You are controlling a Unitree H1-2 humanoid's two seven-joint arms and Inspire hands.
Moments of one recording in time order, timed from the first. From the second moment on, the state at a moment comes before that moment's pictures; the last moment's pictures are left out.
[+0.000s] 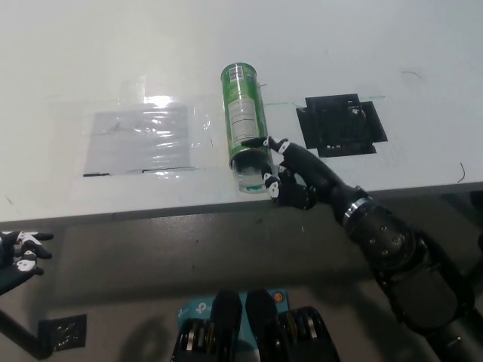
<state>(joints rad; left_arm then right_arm) -0.08 0.62 0.11 -0.17 -0.17 0.46 -0.28 -0.64 -0.19 0.42 0.34 -0.26 0.01 0.17</state>
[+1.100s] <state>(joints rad) -0.12 0.65 0.11 -0.17 -0.16 0.46 -0.29 -0.55 -0.17 0.42 0.42 -0.34 -0.07 0.18</state>
